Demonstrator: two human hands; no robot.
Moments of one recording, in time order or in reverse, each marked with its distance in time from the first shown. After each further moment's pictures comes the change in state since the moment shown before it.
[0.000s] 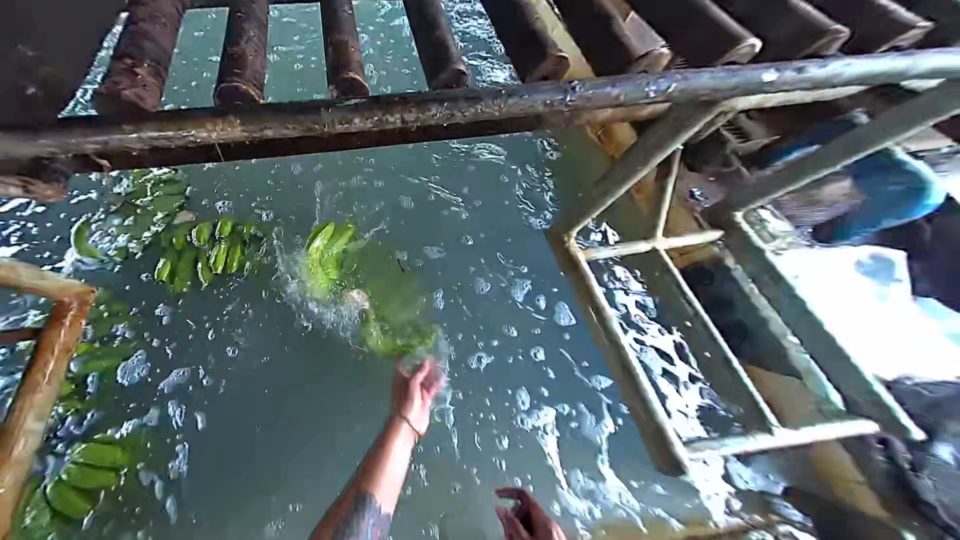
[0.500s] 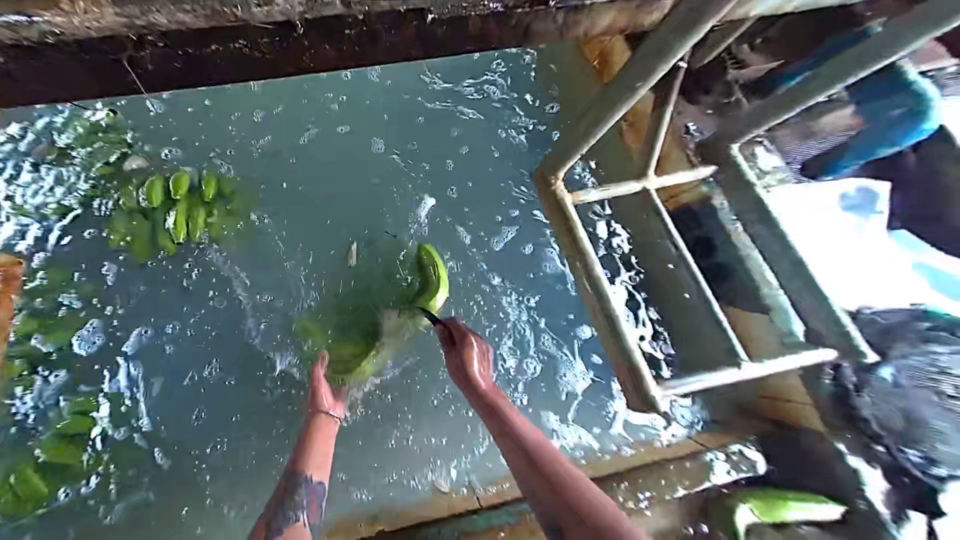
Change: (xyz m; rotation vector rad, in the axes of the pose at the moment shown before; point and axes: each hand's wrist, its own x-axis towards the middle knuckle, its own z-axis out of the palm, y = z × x) left_hand 0.010 0.007 -0.134 -0.031 0.257 -0.052; right_hand 0.141 -0.158 0.006 -0.434 0.203 -0.163
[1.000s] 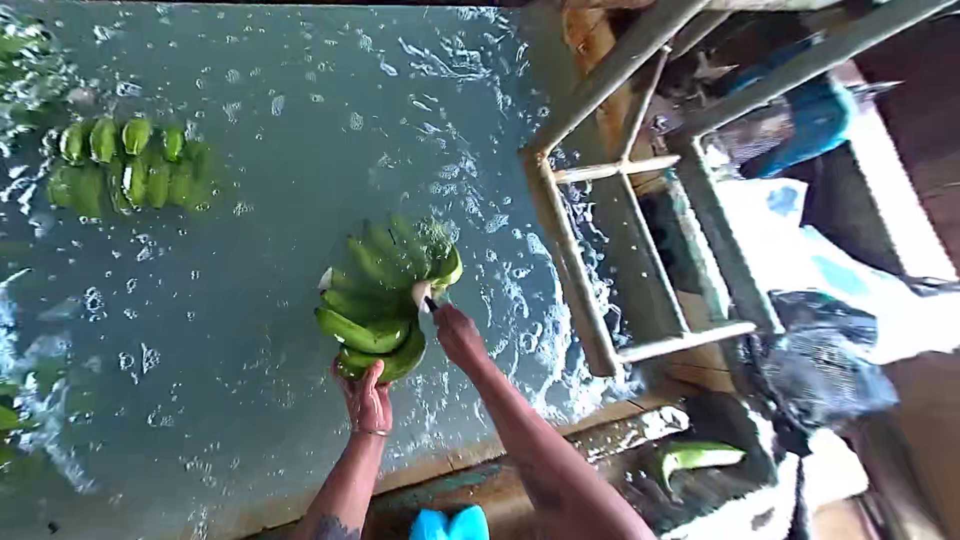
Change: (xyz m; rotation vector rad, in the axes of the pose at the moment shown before) left_hand -0.103 -0.066 0.052 -0.196 -0.095 0.198; right_hand -0.005 0.029 -0.015 0.072 -0.235 0.141
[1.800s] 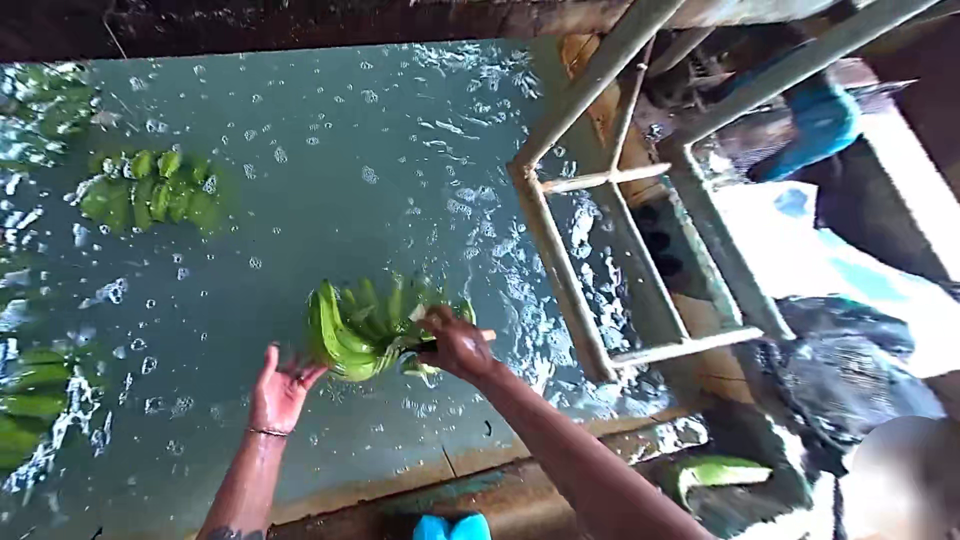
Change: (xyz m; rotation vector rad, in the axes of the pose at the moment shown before) left_hand 0.048 0.131 -0.053 0.185 -0.097 -0.080; right_hand 0.000 -0.001 -0.012 -0.399 -0.112 -0.442
